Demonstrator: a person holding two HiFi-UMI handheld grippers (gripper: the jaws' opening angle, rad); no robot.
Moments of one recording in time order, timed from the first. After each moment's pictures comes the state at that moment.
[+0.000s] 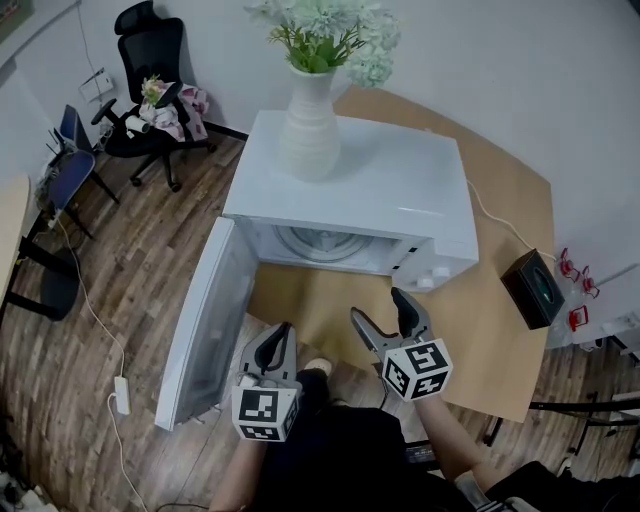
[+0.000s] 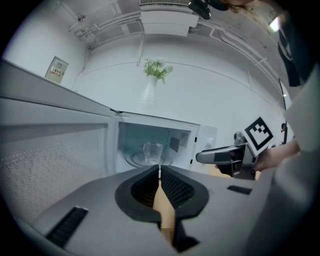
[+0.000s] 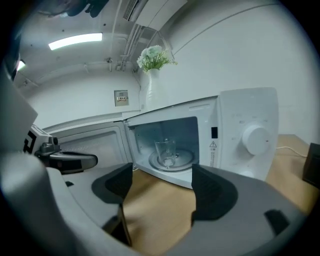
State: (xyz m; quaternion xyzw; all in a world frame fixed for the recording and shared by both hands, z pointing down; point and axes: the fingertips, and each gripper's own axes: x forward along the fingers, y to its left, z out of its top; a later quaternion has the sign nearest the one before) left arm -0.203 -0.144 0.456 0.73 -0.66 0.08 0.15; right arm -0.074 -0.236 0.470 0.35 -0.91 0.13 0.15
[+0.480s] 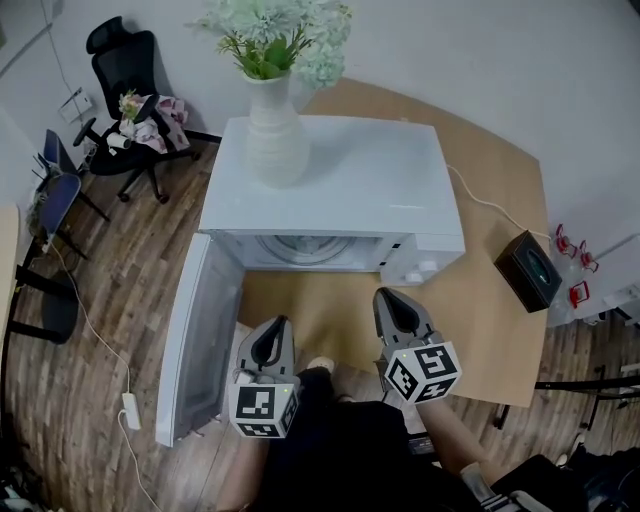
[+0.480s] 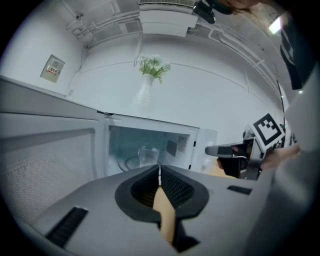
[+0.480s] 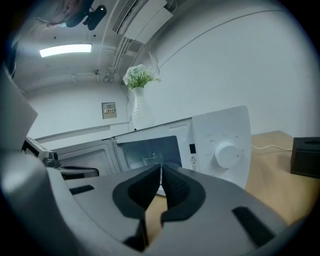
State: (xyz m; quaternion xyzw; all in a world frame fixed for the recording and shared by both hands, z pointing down) left arm -0.191 -0.174 0.445 0.75 -0.64 0.07 0.15; right arm -0.041 -0.252 0.438 0.42 -0.89 0.15 0.08
